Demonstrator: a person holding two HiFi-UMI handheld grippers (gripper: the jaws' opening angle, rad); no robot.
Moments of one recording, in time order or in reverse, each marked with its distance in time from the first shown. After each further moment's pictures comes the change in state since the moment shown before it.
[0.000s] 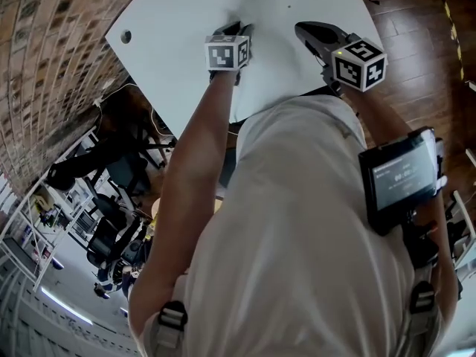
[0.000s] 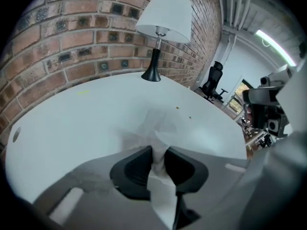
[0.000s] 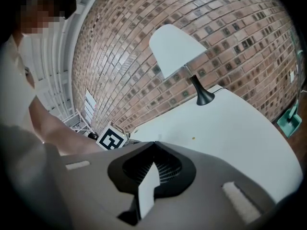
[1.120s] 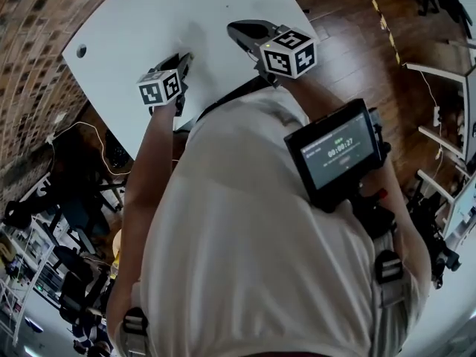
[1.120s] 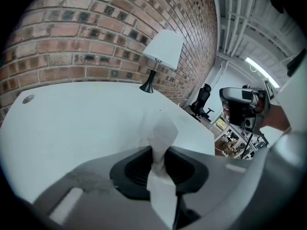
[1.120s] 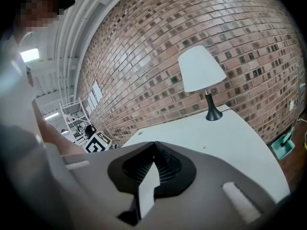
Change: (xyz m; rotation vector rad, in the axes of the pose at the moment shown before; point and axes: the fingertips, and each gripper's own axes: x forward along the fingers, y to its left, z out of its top) left arm -0.087 -0.020 -0.068 -0.108 -0.170 -0.161; right arm -0.015 0.078 -0.003 -0.185 -0.053 -0.051
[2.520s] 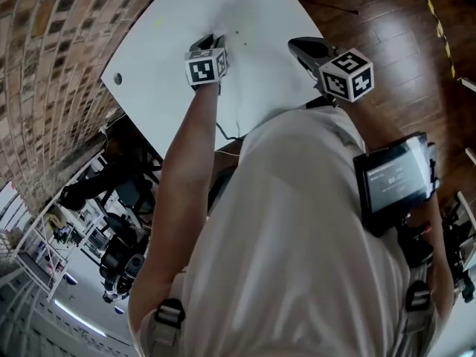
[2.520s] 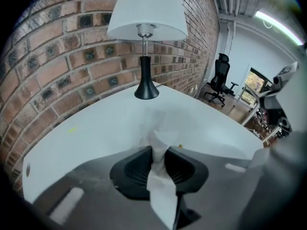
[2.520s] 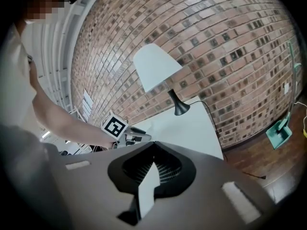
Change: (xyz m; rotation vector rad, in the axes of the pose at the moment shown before) left arm 0.149 0.017 0.132 0.201 0.154 0.295; right arm -0.046 -0.169 0.004 0.146 0.085 0.015
